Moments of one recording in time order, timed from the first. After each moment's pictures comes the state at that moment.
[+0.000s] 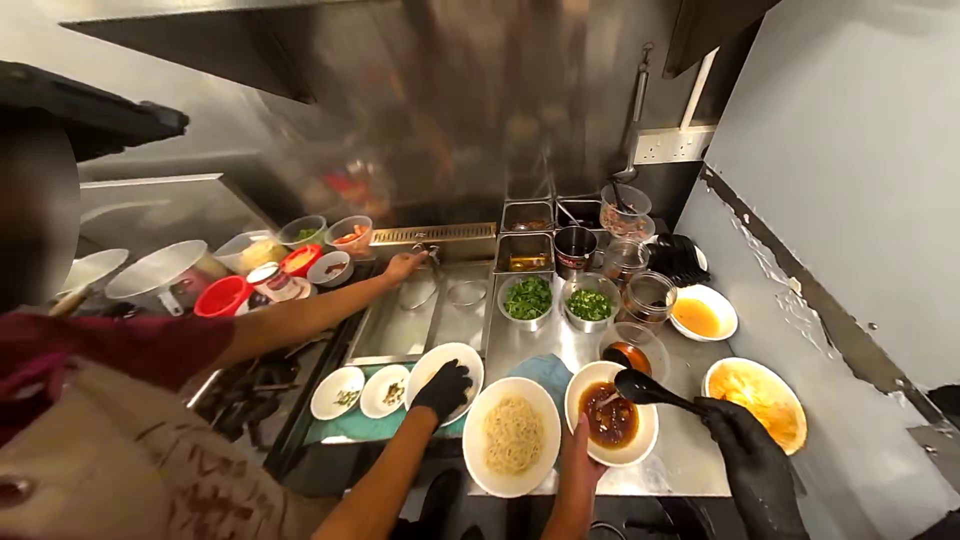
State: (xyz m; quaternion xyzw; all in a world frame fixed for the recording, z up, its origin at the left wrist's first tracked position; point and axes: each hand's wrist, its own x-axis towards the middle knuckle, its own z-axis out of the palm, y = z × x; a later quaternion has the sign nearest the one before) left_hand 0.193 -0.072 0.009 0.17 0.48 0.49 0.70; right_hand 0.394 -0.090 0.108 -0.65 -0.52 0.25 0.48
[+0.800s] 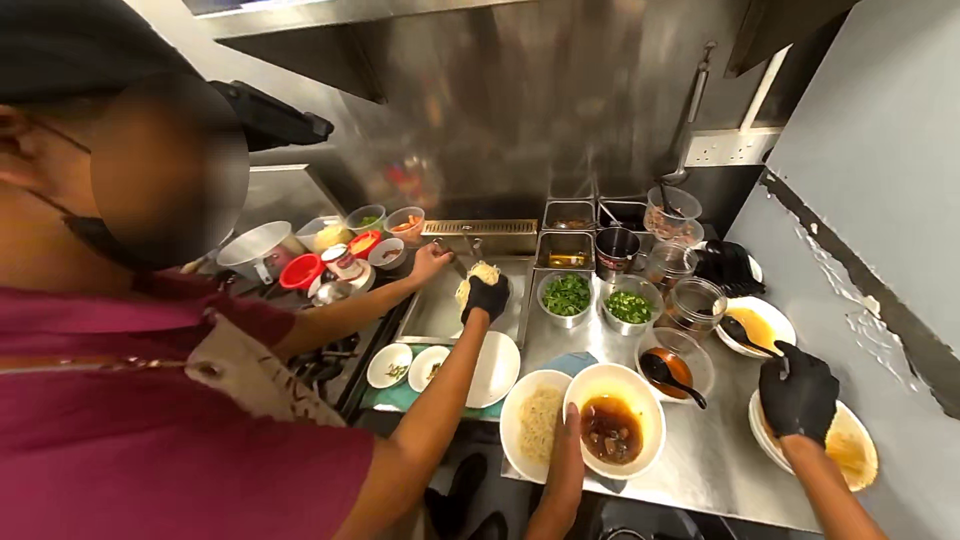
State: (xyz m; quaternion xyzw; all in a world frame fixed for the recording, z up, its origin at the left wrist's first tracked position) left_hand 0.128 -0.074 0.017 0.28 0.58 0.48 0.59; right_hand 0.465 0.037 0.036 -0.79 -0.53 0.03 0.32
